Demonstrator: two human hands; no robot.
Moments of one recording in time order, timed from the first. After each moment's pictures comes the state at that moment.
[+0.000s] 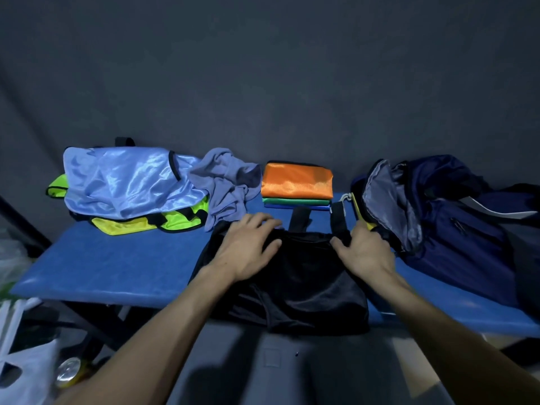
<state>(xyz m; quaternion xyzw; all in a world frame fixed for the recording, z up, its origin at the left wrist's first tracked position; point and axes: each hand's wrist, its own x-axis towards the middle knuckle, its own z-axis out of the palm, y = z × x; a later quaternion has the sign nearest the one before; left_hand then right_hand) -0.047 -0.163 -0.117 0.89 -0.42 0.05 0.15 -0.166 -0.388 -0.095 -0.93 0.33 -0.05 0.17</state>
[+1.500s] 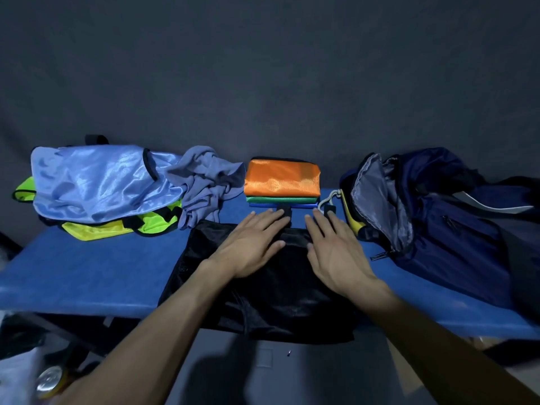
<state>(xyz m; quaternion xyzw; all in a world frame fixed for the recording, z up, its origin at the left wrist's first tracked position) -0.033 -0.205 -0.128 0.86 -0.50 0.01 0.12 -0.162 -0.389 -0.118 -1.00 0.08 -0.06 0.01</state>
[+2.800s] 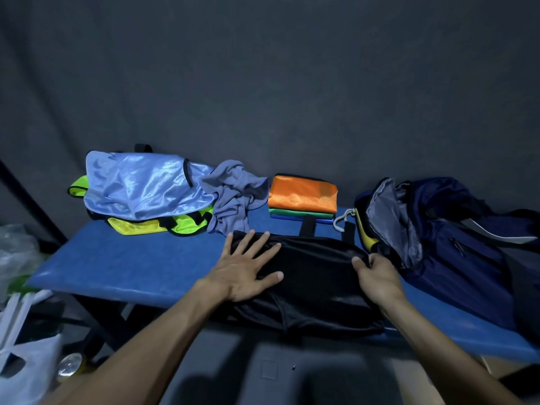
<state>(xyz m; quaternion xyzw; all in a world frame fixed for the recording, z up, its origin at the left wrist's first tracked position) -0.062 -0.140 -0.123 0.91 -0.40 -0.10 0.03 -0.194 -0.399 -0.107 -0.81 0.38 -0.07 0.43</state>
